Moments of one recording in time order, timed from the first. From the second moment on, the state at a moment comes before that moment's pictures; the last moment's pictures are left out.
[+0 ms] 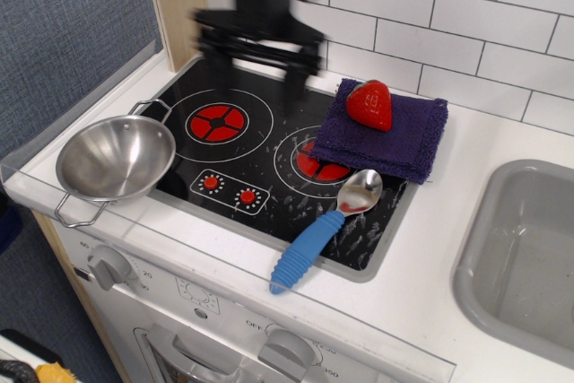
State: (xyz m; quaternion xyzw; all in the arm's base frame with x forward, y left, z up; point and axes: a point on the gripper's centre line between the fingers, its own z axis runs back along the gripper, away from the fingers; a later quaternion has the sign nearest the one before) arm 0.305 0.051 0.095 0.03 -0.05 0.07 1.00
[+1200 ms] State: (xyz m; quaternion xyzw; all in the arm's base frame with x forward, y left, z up) arm 0.268 0.103 0.013 0.04 0.05 0.15 0.99
